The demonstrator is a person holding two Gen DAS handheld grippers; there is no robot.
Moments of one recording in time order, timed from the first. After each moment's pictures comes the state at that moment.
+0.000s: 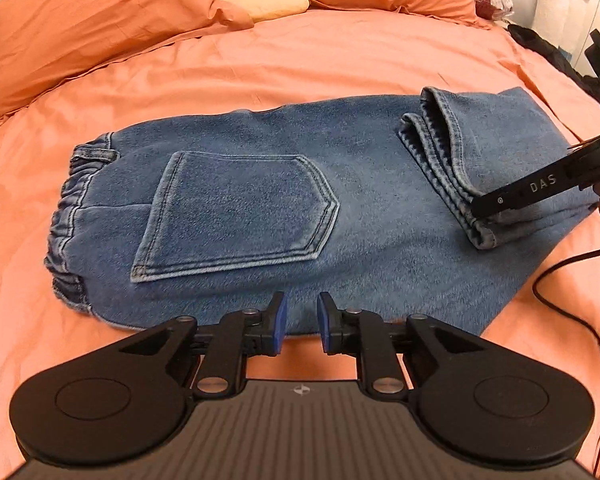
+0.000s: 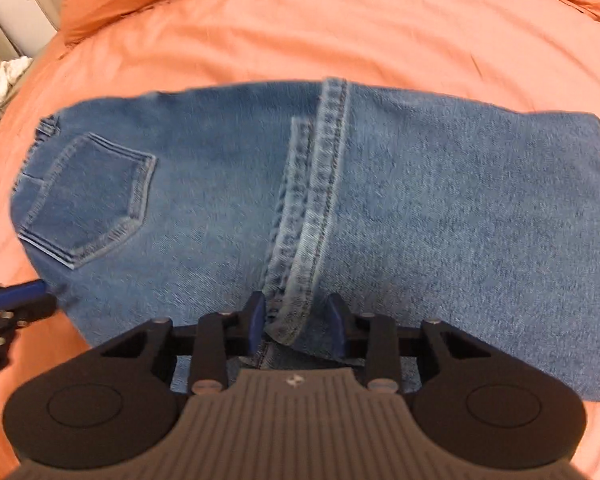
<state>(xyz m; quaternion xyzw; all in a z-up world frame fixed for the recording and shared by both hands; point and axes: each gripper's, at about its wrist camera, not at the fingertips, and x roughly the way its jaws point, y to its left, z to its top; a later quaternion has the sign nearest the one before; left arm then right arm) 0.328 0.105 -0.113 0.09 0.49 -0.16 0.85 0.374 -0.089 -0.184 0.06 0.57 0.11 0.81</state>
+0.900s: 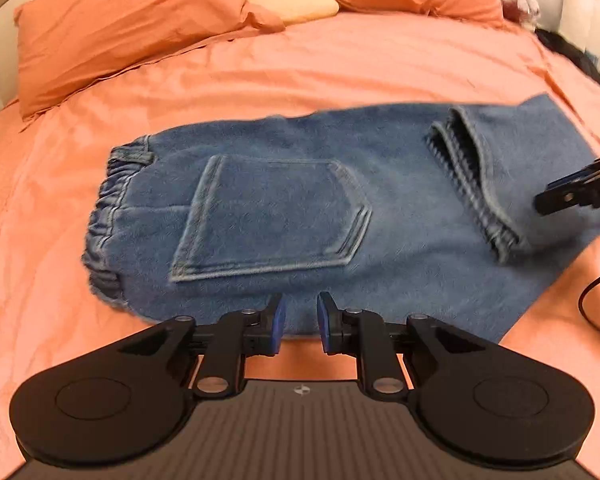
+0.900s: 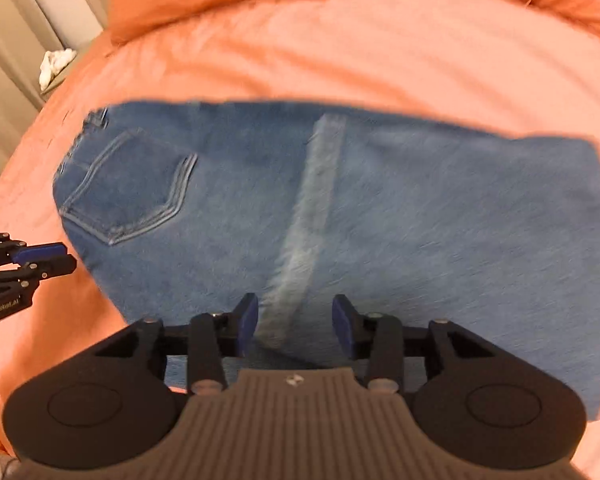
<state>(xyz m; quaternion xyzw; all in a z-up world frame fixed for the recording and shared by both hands) 0.330 0.105 -0.104 0.09 0.48 -0.11 0.86 0.360 -0.132 -0.148 0.05 0.54 0.15 0.83</state>
